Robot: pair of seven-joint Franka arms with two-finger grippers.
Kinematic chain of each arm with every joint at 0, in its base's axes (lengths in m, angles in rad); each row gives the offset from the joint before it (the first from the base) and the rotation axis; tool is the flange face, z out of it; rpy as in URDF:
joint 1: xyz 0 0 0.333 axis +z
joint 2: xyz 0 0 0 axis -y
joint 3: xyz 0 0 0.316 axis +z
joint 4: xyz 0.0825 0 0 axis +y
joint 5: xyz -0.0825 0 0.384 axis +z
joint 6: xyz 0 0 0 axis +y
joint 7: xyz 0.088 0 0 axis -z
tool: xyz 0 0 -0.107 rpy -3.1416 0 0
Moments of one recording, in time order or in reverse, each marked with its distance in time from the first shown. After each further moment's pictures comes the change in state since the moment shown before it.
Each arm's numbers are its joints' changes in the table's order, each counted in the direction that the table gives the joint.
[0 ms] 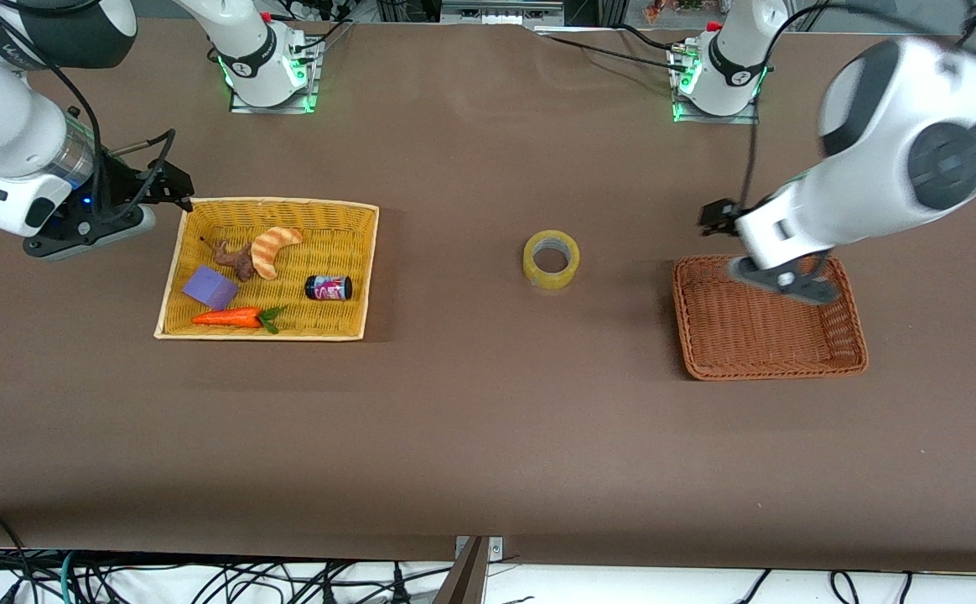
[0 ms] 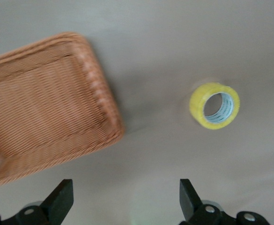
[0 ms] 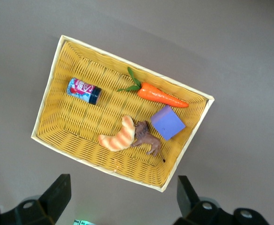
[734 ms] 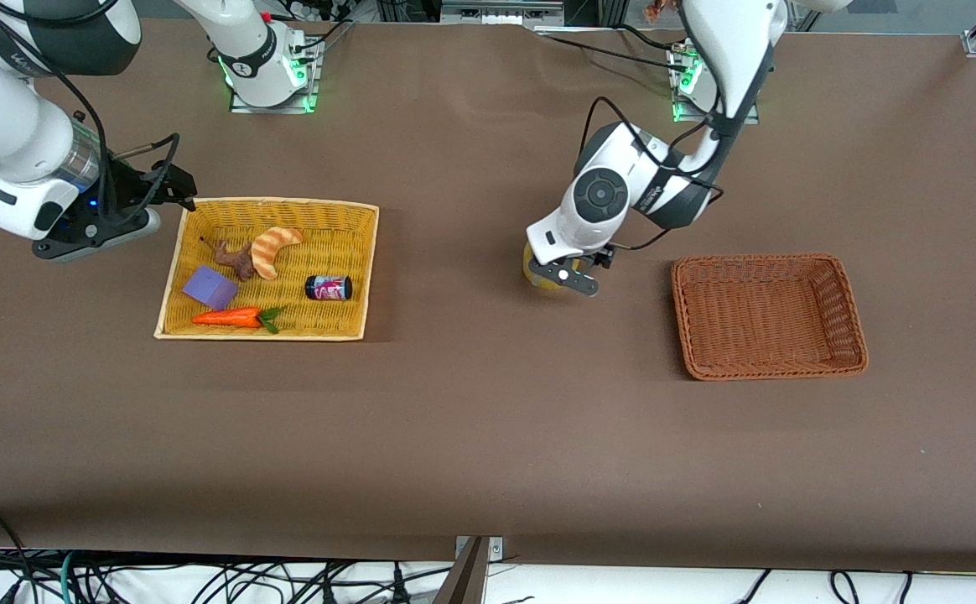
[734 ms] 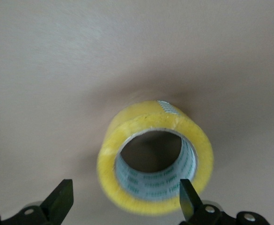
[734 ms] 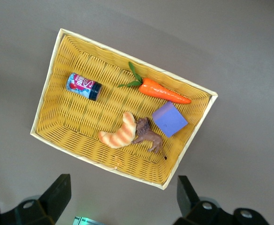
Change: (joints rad) left arm -0.359 -0.204 -0.004 0.348 -0.001 -0.679 -0.233; right arm 0.000 0.000 0.002 0.016 0.000 0.000 0.000
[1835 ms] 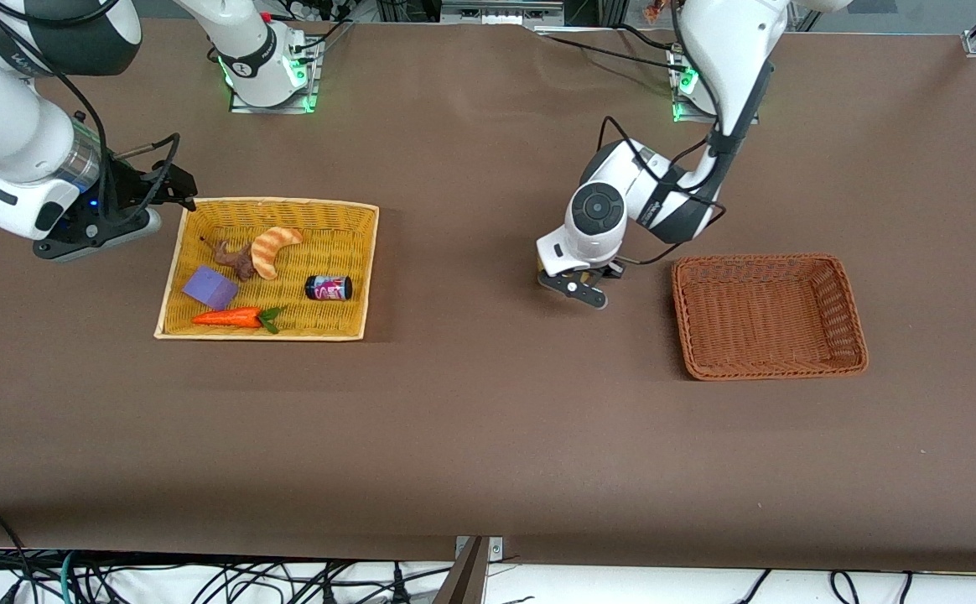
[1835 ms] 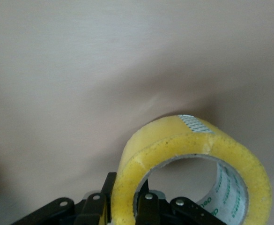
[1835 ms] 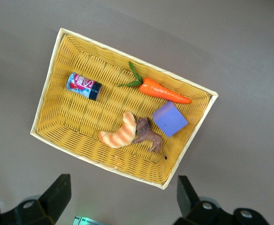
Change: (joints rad) left arm 0.041 -0.005 0.026 -0.086 0.162 0.176 0.009; right arm 0.000 0.000 0.000 0.001 0.000 0.000 0.000
